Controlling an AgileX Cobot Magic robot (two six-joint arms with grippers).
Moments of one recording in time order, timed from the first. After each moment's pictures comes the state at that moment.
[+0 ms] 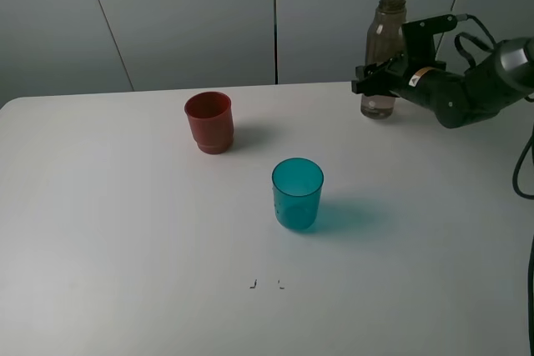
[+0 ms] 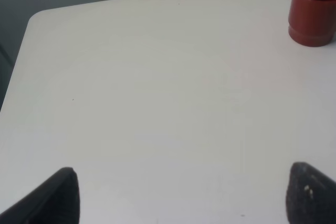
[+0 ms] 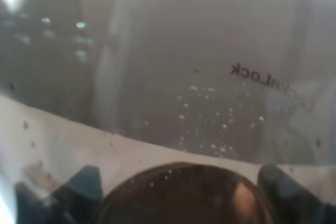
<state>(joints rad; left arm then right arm) -0.11 0.00 -0.51 0.10 1.08 0.01 0.12 2.16 -1.02 -0.19 -0.72 0.04</state>
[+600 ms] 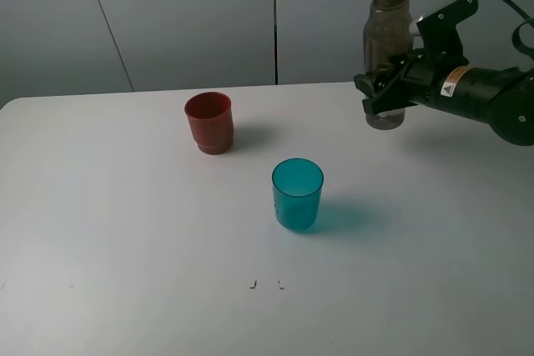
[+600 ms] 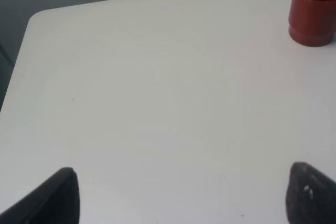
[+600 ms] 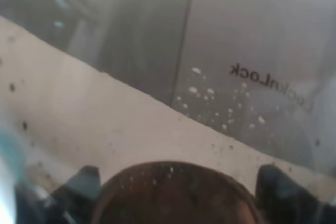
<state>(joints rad) -0.11 0.00 -0.51 0.10 1.08 0.01 0.12 1.83 -0.70 -0.49 -0.75 0.06</state>
